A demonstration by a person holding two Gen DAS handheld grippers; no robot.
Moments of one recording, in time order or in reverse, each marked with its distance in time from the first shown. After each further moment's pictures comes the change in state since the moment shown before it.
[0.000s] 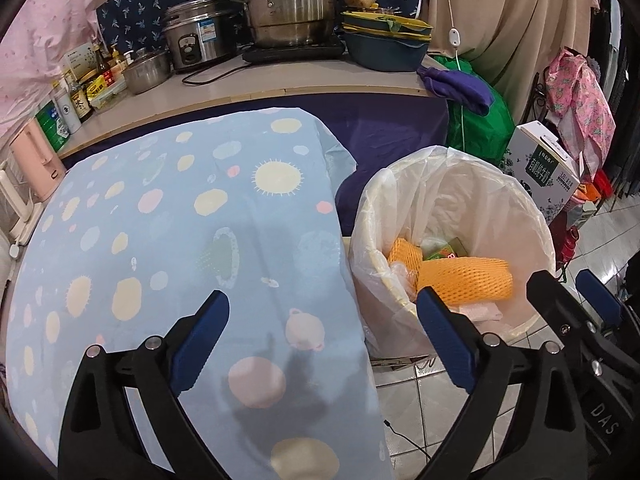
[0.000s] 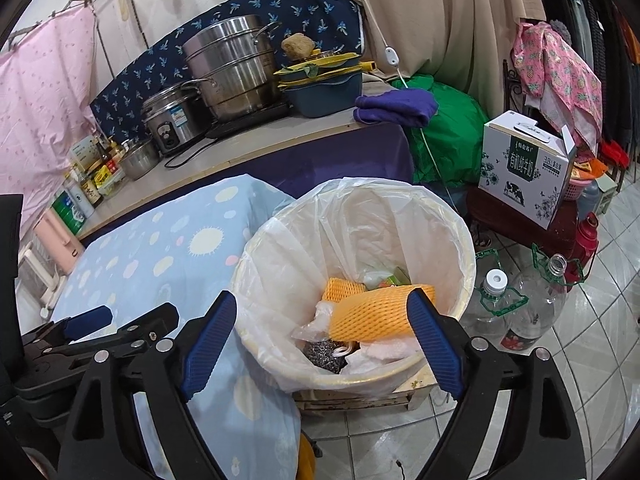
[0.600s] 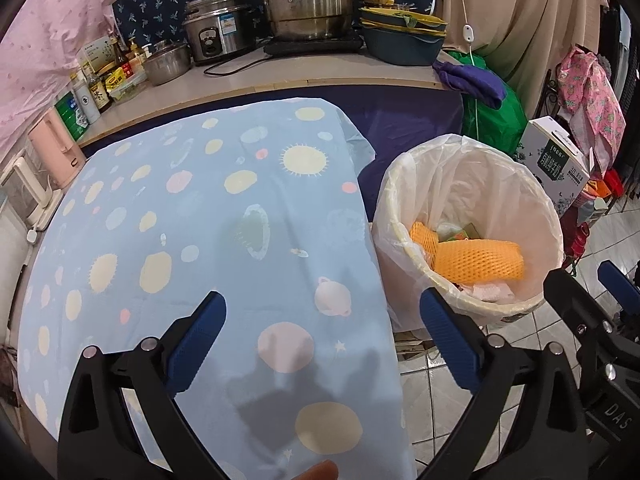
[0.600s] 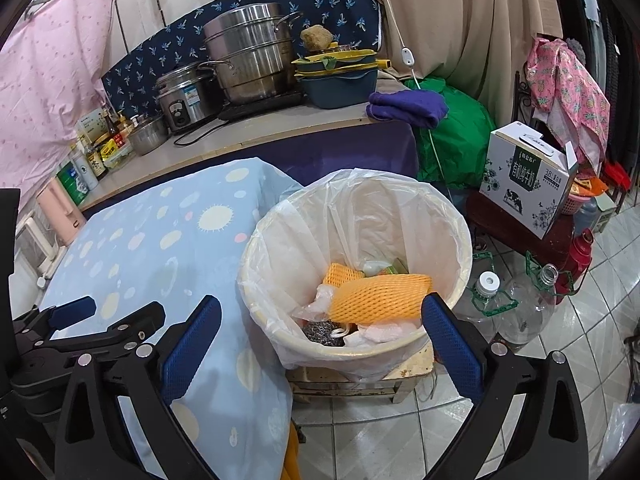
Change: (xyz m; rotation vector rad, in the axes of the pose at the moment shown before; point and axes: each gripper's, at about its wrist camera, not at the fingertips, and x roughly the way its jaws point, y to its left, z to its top) left arm -0.021 0.013 -0.018 -0.016 0.021 0.052; right arm -0.020 0.010 -0.006 -0.069 0.030 -0.011
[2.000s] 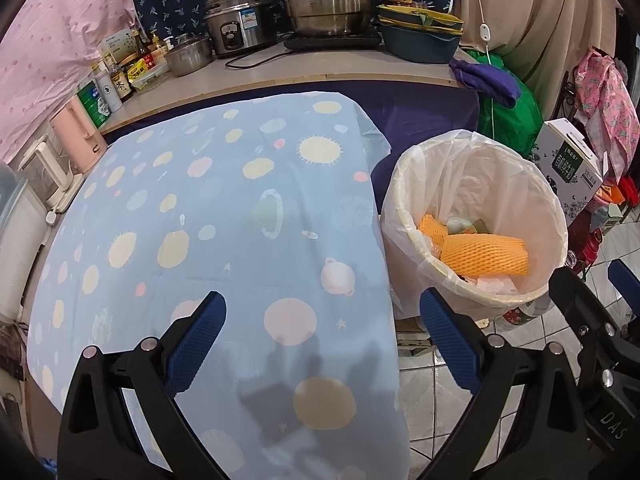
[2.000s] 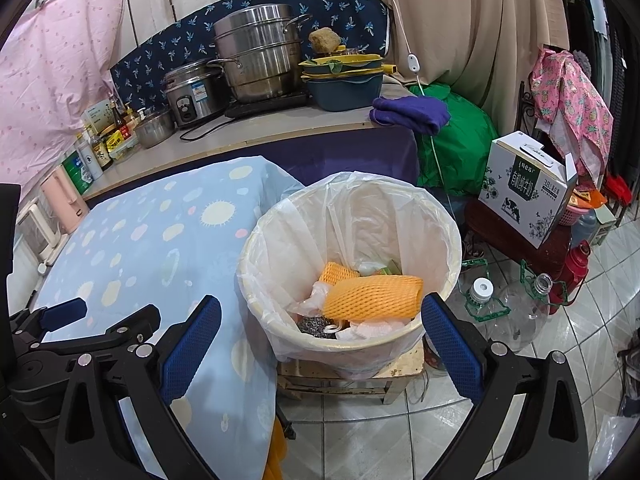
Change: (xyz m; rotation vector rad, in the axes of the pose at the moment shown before) left arm -0.014 -0.007 -0.011 -0.045 0.022 0.072; right arm -0.012 -0.001 0.001 -0.039 -0.003 0.005
